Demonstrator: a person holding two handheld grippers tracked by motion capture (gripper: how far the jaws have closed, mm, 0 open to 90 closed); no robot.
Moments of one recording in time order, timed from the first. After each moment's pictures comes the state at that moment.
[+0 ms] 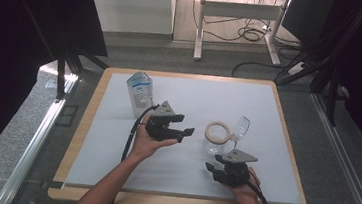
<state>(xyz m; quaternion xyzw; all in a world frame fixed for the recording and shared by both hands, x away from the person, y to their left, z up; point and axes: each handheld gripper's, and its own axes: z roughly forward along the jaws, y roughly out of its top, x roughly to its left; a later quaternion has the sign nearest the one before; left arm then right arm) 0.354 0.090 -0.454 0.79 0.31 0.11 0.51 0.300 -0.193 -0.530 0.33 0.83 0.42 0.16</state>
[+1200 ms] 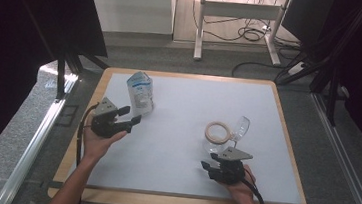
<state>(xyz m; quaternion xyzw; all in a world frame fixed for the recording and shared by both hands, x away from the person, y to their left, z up) 0.333 0.228 -0.452 0.72 0.43 0.23 0.49 0.305 -0.180 -0.529 0.32 0.83 0.42 0.16</state>
